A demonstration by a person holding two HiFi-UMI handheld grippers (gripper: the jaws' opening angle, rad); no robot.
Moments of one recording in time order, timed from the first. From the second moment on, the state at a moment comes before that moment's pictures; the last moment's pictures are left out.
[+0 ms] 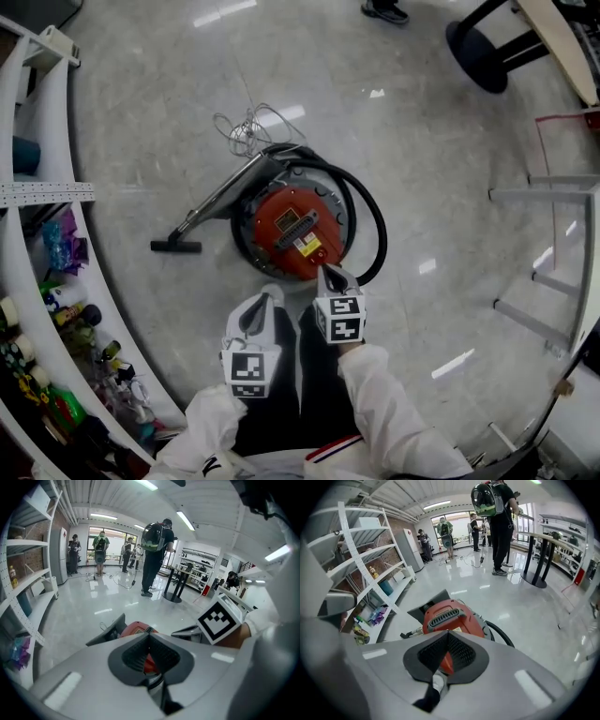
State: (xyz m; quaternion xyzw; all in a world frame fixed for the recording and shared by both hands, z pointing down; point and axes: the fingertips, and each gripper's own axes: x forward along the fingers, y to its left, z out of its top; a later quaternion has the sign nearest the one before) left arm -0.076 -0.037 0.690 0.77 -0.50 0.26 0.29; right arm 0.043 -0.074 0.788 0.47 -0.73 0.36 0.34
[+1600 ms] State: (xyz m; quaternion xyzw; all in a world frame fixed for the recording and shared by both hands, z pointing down) left arm -0.075 -0.126 0.446 0.84 -0.49 0.16 0.17; right arm 0.060 -0.116 0.454 0.55 -0.78 0.23 0.19
